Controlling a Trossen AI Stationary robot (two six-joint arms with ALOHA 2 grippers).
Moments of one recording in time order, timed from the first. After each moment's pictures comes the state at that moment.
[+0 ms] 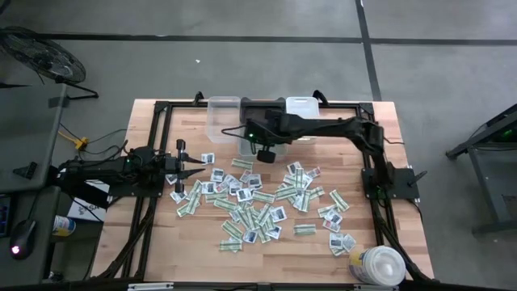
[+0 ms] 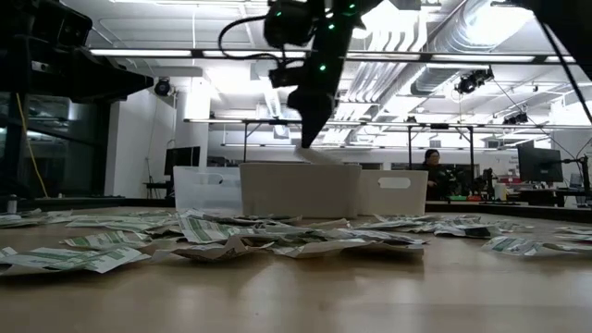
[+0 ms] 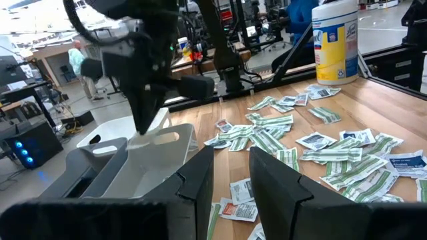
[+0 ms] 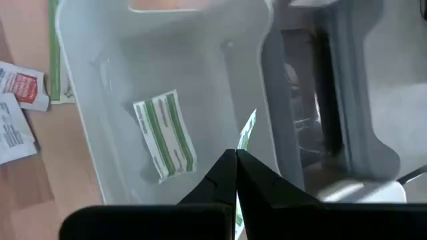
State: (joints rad) left arm 0.04 0.02 0.01 0.00 0.01 0.26; right arm -0.18 2.07 1.81 -0.94 0.38 -0.09
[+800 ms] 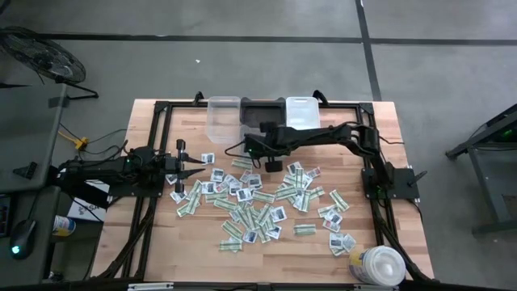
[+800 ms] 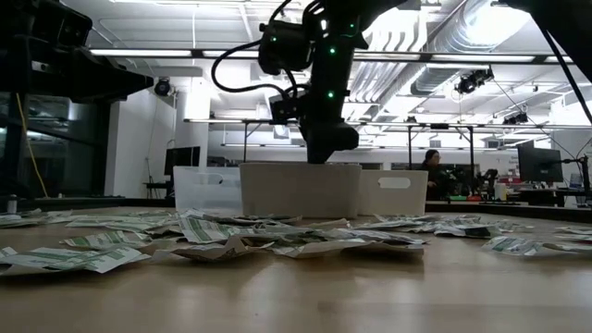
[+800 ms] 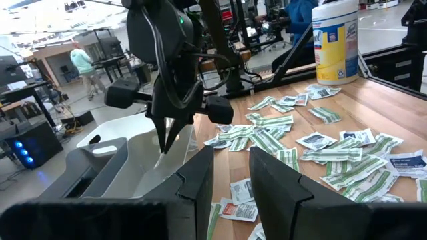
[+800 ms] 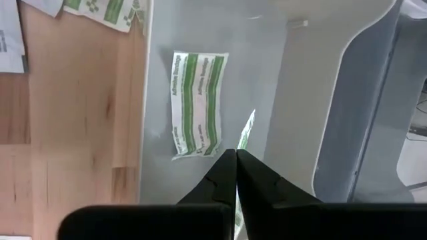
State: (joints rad) left arm 0.04 0.02 0.01 0.00 0.01 0.26; right arm -0.14 2.10 1.69 -0.88 0.43 -0.34
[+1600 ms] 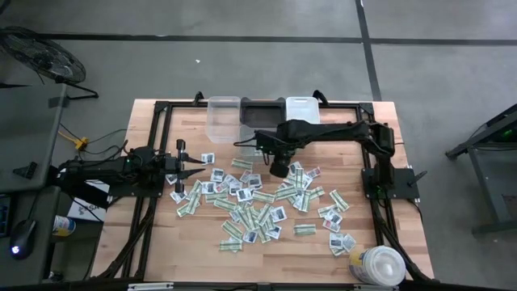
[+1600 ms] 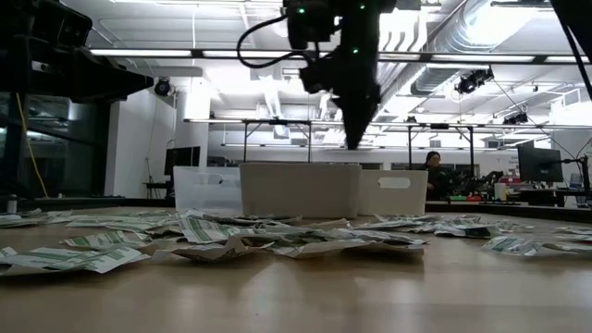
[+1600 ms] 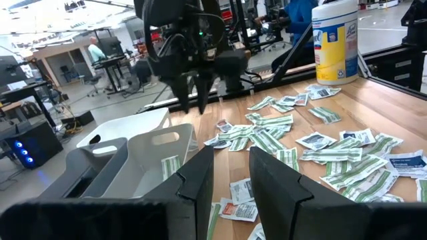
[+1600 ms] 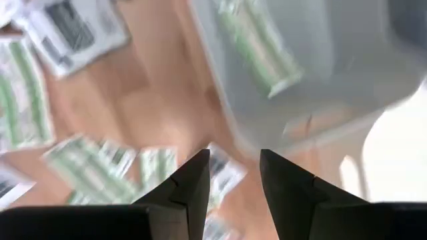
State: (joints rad) left arm 0.04 0.02 0.01 0.00 0.01 0.26; right arm -0.13 1.96 1.69 -1.21 0.16 0.22
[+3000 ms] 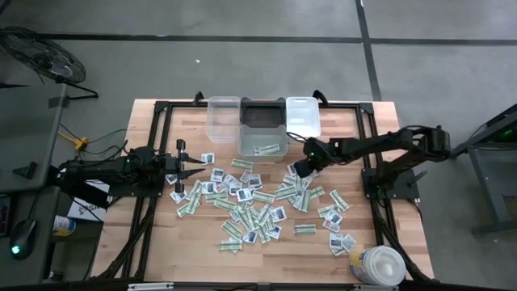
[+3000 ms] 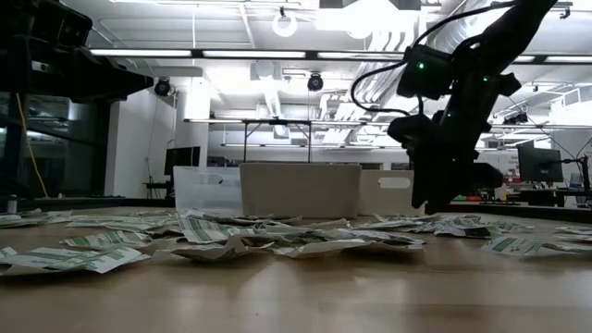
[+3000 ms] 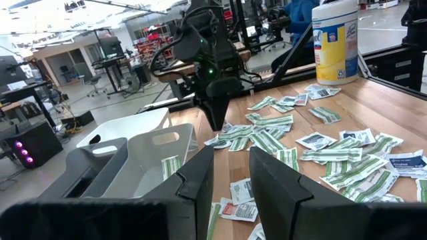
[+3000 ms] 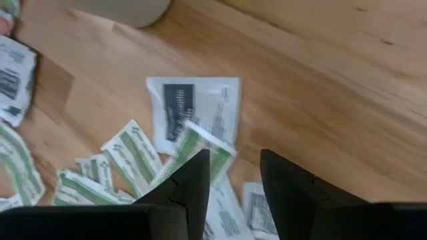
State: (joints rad) left arm 0.04 0.02 0.01 0.00 0.01 0.26; right arm -0.24 1.44 0.60 -0.24 -0.06 0.91
